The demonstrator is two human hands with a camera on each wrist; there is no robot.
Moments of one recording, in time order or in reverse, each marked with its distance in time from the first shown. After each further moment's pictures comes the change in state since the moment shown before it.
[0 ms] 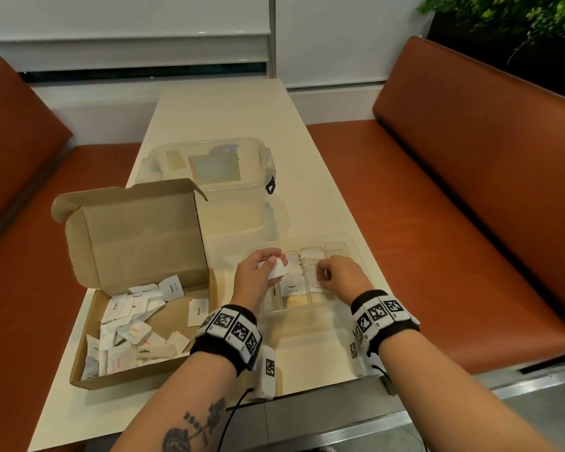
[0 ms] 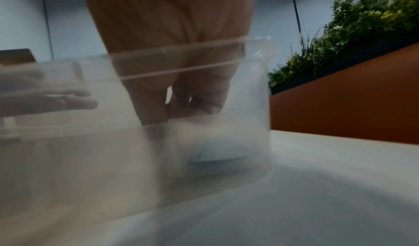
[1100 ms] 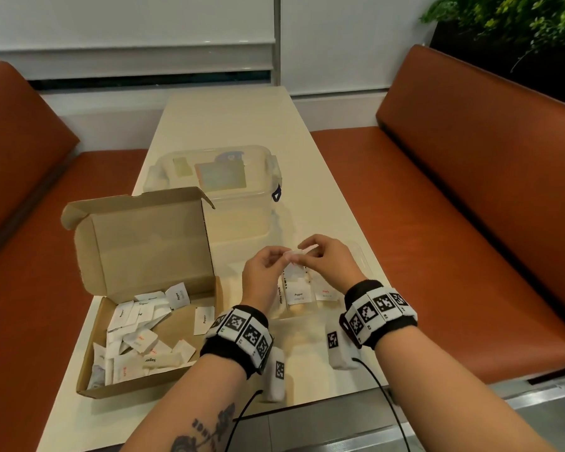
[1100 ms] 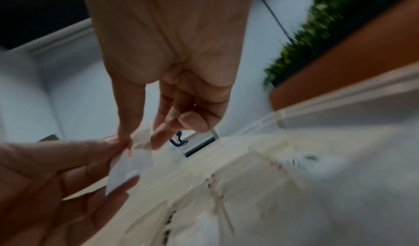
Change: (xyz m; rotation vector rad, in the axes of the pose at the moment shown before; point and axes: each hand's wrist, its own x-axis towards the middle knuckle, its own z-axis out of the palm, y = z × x) left_hand 0.007 0.011 0.007 0.140 0.062 0.198; right_hand 0.013 -0.044 -0.021 0.664 0.143 -0.019
